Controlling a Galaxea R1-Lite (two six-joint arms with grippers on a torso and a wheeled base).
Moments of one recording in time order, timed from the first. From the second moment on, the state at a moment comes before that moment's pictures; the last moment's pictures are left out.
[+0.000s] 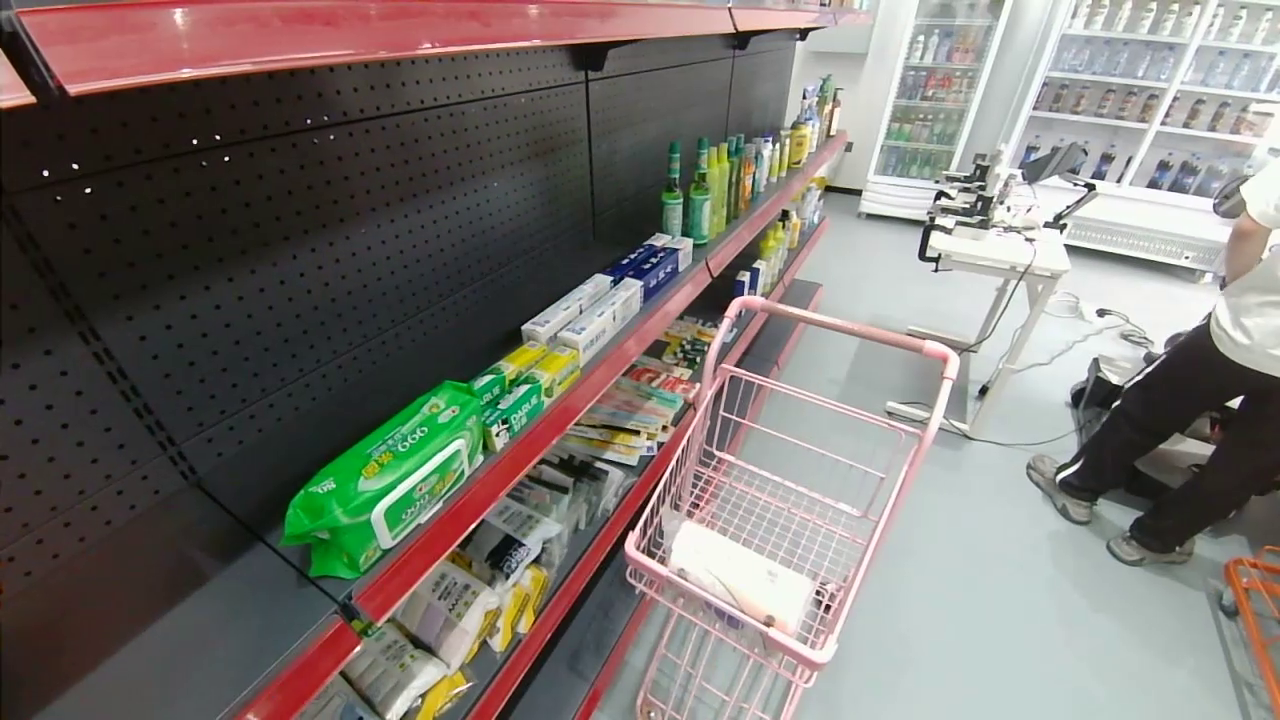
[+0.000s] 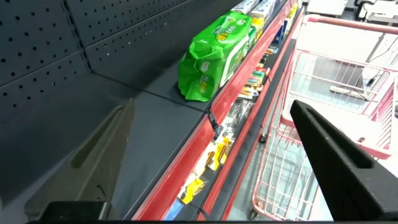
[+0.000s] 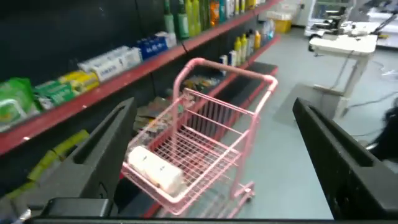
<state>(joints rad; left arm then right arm) 0.00 0.00 0.00 0.00 -0.05 0.00 0.04 0.33 -0.39 -0.03 0.02 0.02</state>
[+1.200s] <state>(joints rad) 0.00 0.00 0.00 0.00 -0.04 0.00 0.22 2.10 -1.07 -0.03 0.17 -0.47</state>
